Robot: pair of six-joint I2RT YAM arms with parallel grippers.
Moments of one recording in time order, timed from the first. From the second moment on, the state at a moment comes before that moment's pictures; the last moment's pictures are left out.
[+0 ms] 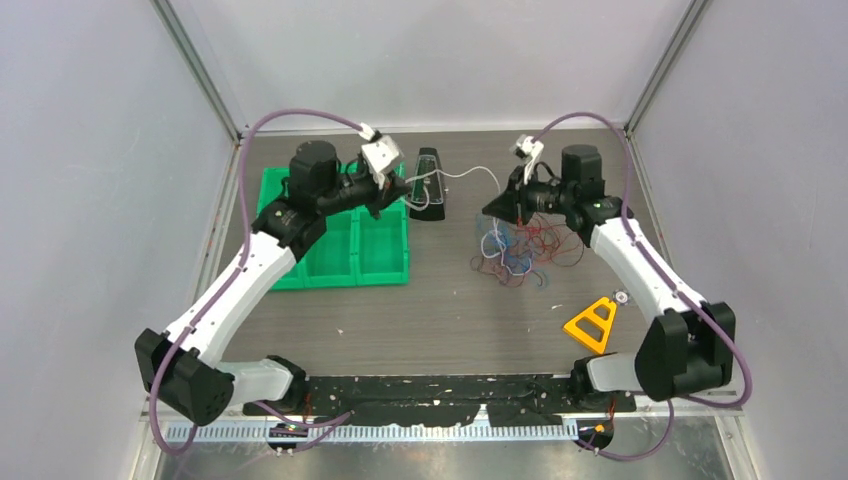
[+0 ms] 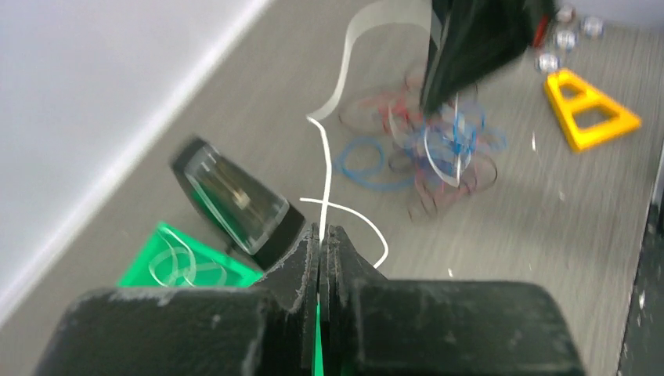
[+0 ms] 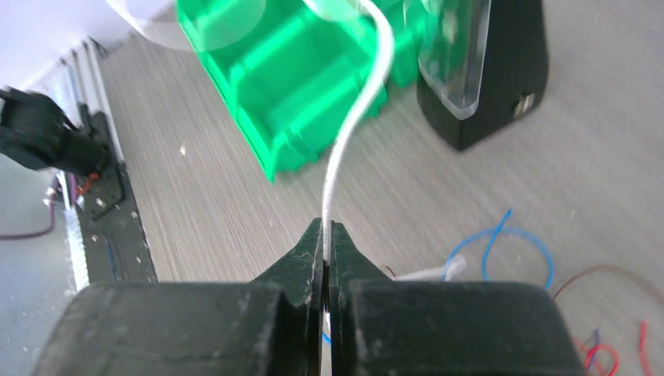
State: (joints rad) left arm -0.49 1.26 1.28 -0.22 0.53 0.26; right arm 0.20 1.36 1.03 -0.25 -0.87 -0.12
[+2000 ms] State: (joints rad) left arm -0.75 1.61 1.52 0.11 0.53 -0.47; right arm 0.08 1.13 1.10 0.08 -0.87 0.34
